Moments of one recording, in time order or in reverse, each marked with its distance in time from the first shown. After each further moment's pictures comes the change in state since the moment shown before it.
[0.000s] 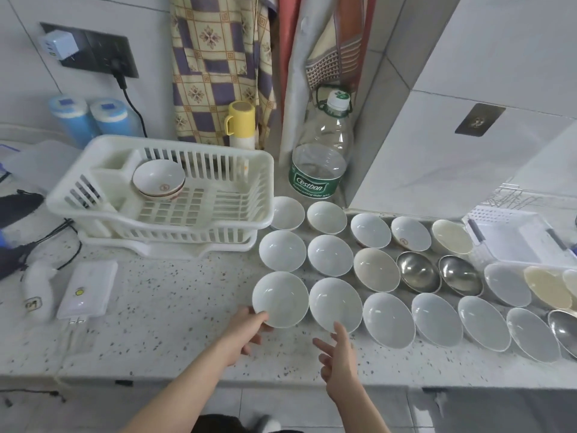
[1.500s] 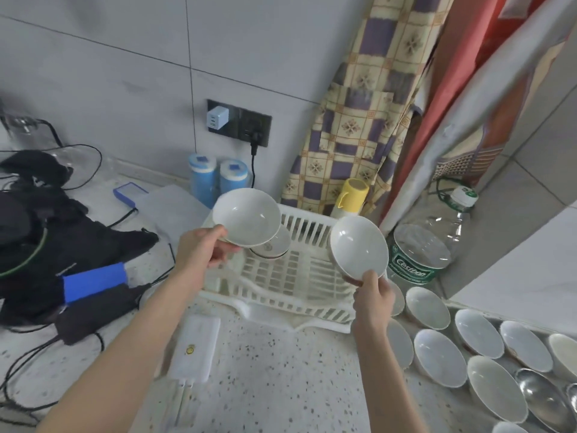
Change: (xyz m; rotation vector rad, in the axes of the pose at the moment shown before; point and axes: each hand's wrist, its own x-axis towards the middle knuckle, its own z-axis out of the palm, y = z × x) left_hand -0.010 0.129 -0.336 -0.566 0.439 0.595; right_hand -0.107 -0.095 0.278 -0.060 -0.134 -0.798
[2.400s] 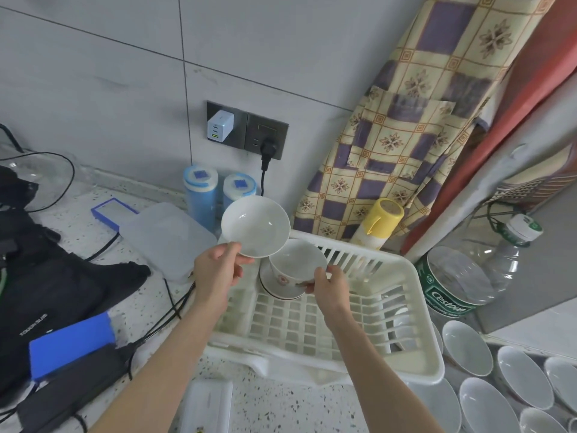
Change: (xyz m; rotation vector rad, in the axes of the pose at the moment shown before) left_hand 0.108 -0.018 0.018 -0.076 0.091 -0.039; right_hand 0.078 0.039 0.159 -0.503 -0.296 0.101
